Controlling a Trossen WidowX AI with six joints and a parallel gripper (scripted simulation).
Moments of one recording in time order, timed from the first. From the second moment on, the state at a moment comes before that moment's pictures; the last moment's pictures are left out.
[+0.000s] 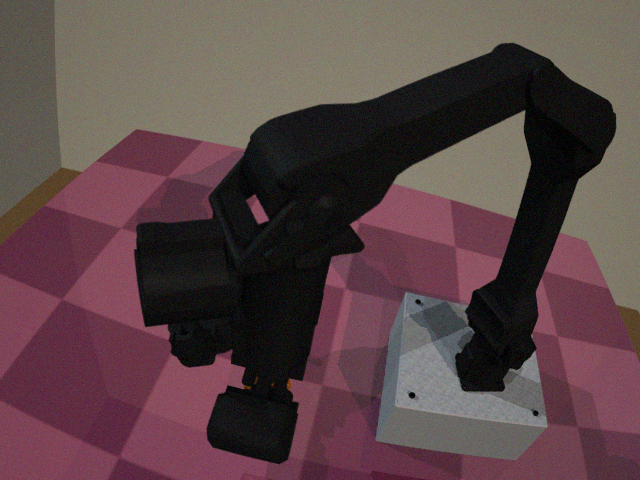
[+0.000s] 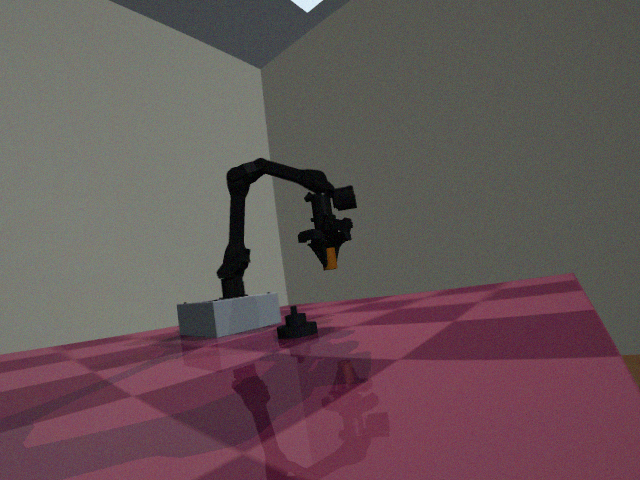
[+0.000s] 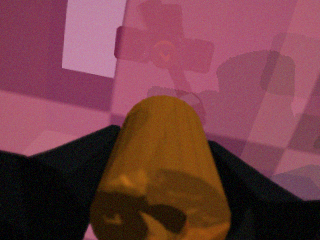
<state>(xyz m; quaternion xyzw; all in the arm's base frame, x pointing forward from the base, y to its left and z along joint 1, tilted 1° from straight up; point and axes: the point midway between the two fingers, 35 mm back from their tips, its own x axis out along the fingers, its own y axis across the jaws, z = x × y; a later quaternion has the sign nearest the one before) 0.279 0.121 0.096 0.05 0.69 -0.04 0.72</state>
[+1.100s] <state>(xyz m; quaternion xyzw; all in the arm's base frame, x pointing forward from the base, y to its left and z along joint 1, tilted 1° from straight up) 0.315 0.044 0.083 0.05 0.69 -0.05 0.72</state>
